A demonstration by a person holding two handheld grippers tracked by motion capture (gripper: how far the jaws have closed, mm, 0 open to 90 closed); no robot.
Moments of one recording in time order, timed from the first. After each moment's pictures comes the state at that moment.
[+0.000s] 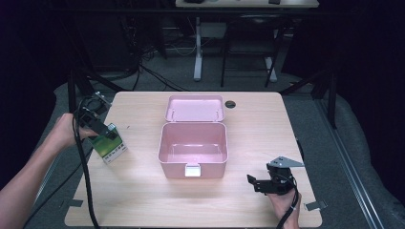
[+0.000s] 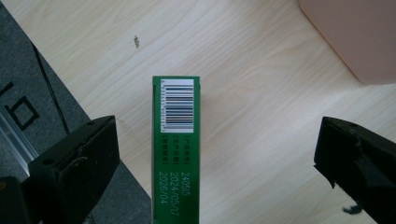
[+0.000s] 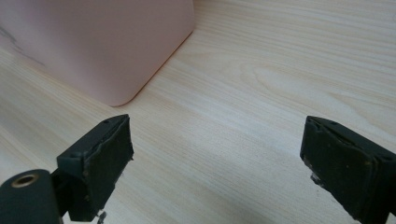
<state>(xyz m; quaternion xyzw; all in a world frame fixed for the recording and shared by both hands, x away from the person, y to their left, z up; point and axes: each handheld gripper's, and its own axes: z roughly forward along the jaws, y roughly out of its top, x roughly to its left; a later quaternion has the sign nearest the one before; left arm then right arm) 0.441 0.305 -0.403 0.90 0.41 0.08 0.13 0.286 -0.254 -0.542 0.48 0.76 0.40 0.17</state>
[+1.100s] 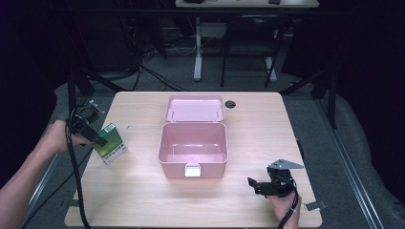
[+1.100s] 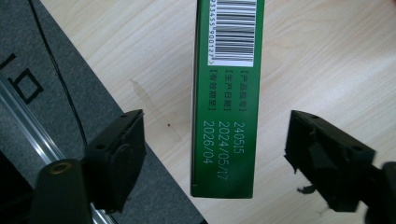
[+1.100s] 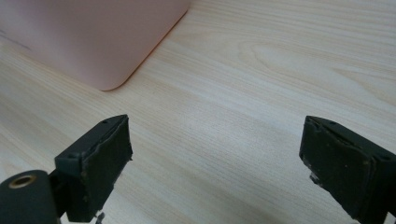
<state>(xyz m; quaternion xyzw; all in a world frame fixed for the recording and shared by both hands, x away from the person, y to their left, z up) 0.436 0.335 -0.428 0.90 0.43 0.07 0.09 0.284 -0.258 -0.554 0.50 0.76 0.39 0.16</state>
